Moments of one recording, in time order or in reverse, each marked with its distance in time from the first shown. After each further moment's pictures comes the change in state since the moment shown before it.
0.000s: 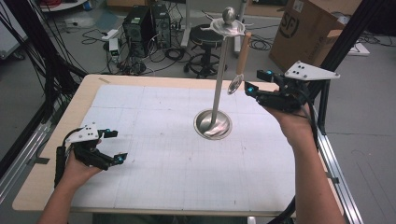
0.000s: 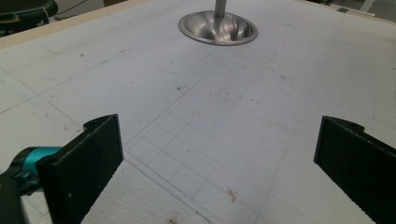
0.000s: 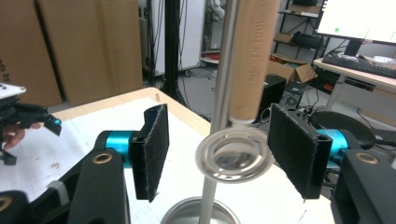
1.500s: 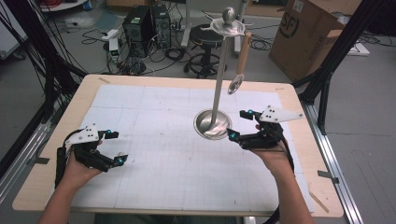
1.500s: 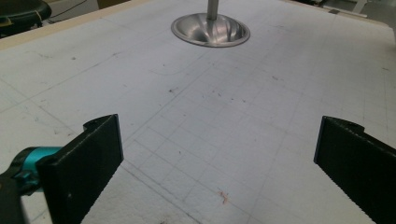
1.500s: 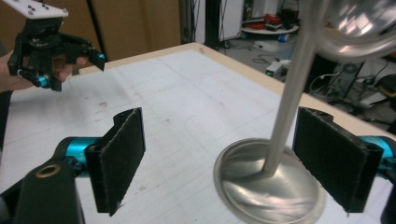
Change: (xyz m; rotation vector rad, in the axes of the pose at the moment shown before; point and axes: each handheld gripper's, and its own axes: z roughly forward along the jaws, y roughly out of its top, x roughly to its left) left arm -0.005 0.000 0.000 -0.010 -0.021 0.009; right arm 0.034 -0.109 0.024 0.095 0.169 0.051
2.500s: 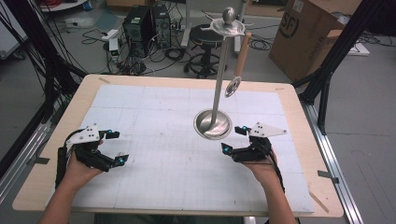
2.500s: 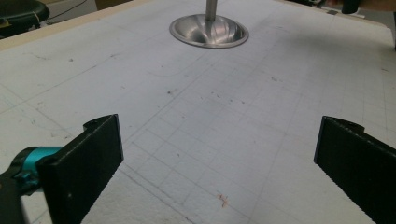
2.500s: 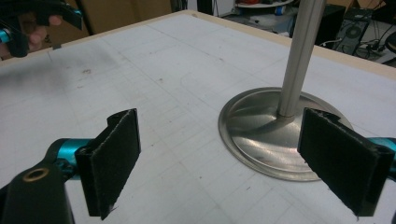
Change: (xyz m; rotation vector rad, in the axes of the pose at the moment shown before) left arm 0.001 0.000 0.003 0.000 -0.003 0.001; right arm 0.002 -0.061 0.023 0.062 -0.037 0.068
